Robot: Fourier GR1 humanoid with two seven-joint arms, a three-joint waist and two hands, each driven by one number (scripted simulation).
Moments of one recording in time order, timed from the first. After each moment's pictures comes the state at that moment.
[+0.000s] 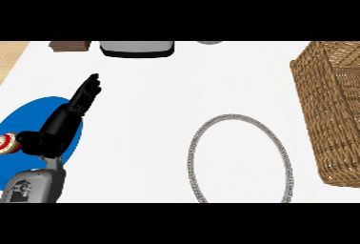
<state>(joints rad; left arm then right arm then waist) -0.18 0.18 0.06 -1.58 -0.07 -0.23 0.02 -0.27 -0.82 -0.41 -1.49 -0.04 0.05 0.18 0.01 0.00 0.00</state>
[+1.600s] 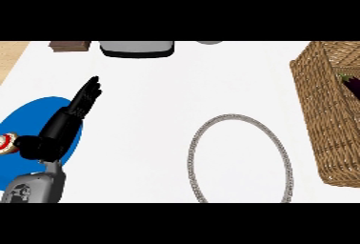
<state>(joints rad) -0.16 0.16 0.07 -1.60 -0.08 -0.25 0.02 -0.70 -0.89 -0.56 -0.64 -0.05 0.08 -0.31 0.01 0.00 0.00</state>
